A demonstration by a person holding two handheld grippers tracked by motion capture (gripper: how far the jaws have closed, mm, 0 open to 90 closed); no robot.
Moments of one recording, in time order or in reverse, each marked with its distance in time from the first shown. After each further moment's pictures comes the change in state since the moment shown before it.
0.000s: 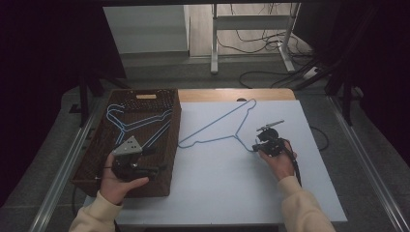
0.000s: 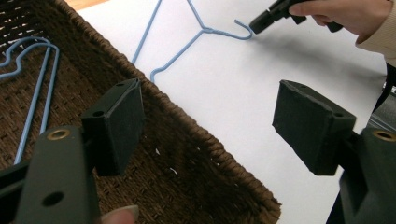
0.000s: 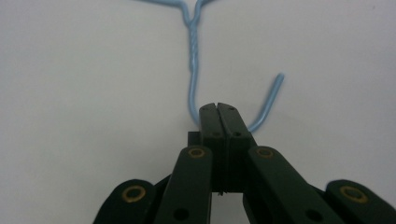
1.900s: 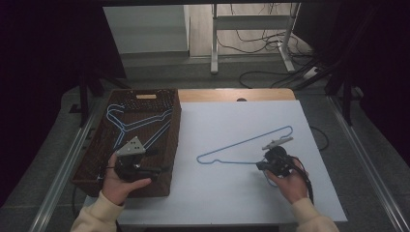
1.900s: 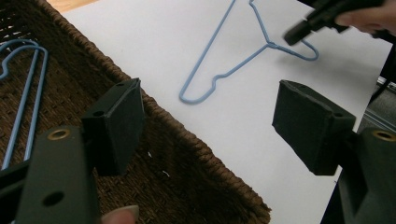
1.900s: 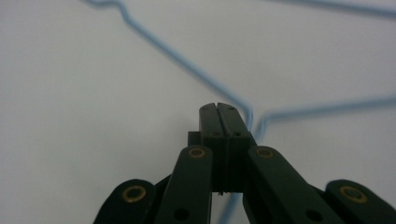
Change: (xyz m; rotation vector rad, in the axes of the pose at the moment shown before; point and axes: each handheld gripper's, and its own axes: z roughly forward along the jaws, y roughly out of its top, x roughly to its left) left arm -0.004 0.002 0.004 0.008 -0.016 0.014; right arm 0.034 -0.044 -0.045 0.005 0.066 -0.079
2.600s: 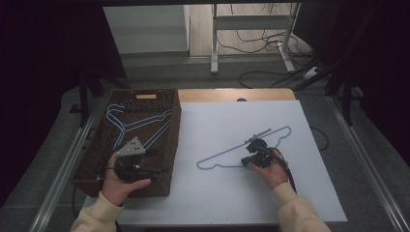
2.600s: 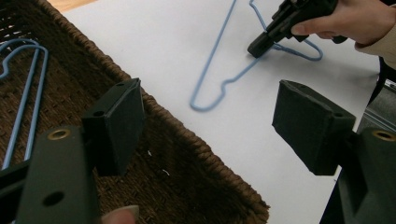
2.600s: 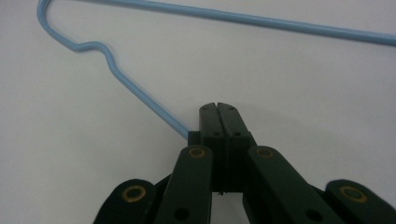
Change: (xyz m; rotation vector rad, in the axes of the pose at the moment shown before) left arm -0.002 -0.001 0.000 0.002 -0.001 0.003; right arm 0.005 0.028 0.047 0.089 0.078 0.008
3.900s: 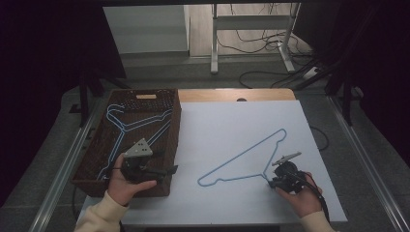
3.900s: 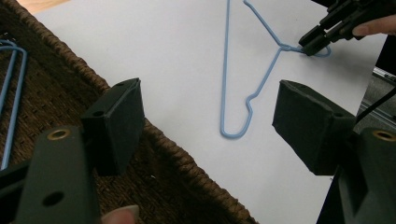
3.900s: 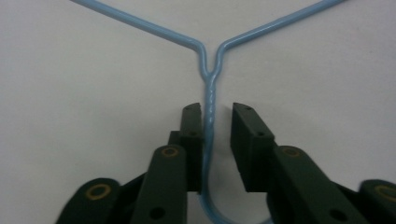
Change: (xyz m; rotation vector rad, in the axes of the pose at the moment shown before) left arm -0.006 0.003 0.012 0.025 -0.022 0.027; right arm 0.002 -0.086 -0.055 0.079 -0.169 0.044
